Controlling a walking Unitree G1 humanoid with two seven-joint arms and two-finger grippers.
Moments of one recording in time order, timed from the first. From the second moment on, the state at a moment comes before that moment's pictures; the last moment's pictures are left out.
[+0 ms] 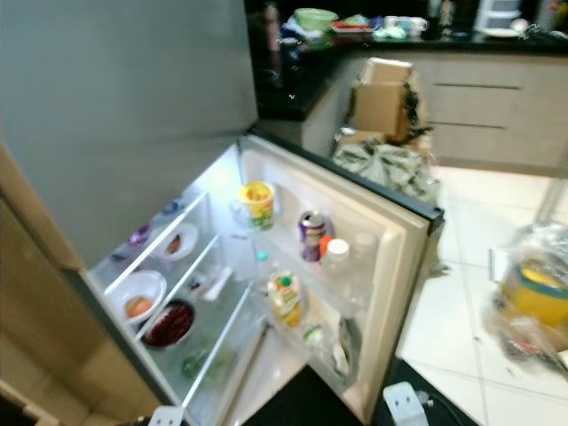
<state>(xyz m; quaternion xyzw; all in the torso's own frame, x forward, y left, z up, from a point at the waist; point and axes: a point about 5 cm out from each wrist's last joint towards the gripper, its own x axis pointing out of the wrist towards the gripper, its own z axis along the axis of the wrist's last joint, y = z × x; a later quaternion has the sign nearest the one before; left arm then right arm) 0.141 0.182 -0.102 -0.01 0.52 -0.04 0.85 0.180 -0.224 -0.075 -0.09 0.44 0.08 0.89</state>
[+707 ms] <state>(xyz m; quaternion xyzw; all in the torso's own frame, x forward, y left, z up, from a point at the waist) 0.142 0.184 -0.101 -0.01 0.52 -0.03 0.85 0.235 -0.205 -0.042 -0.12 0.32 0.15 0.93</state>
